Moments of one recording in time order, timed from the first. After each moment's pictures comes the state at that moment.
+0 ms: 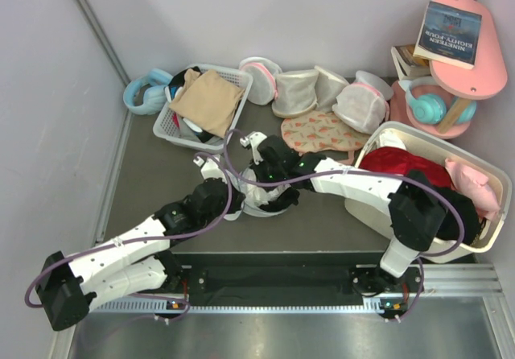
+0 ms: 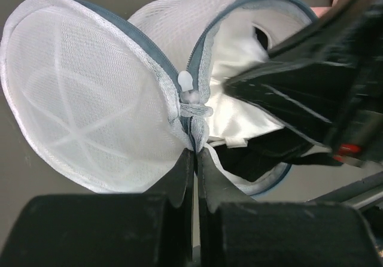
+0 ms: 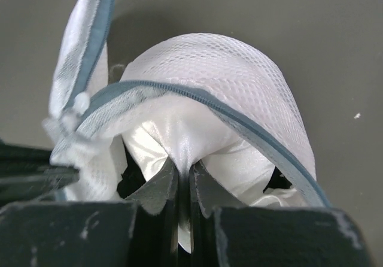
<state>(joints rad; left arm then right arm) -0.87 0.90 0.56 -0.24 -0.32 -0.81 0.93 1.68 1.23 -0.33 0.02 0.16</state>
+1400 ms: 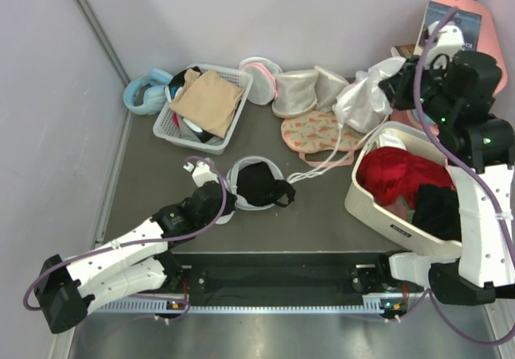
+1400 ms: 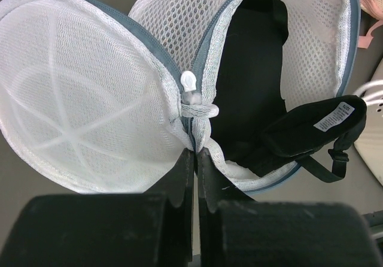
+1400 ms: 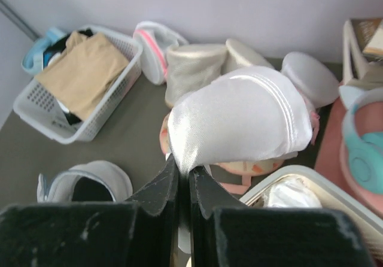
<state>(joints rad) -0.87 0.87 0.54 -0.32 -0.44 -0.93 0.17 1.21 1.81 -0.86 -0.15 0.13</state>
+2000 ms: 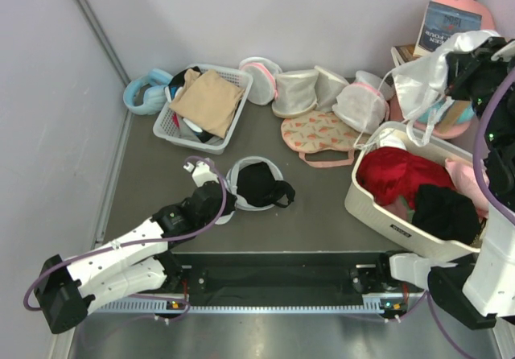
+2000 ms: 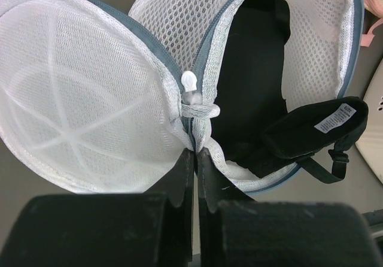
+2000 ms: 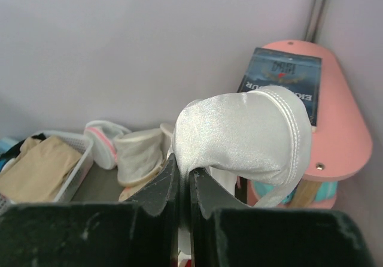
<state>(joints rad) -0.86 0.87 0.54 -0.32 -0.43 -0.92 0.11 1.18 2.17 -0.93 0.11 0.10</state>
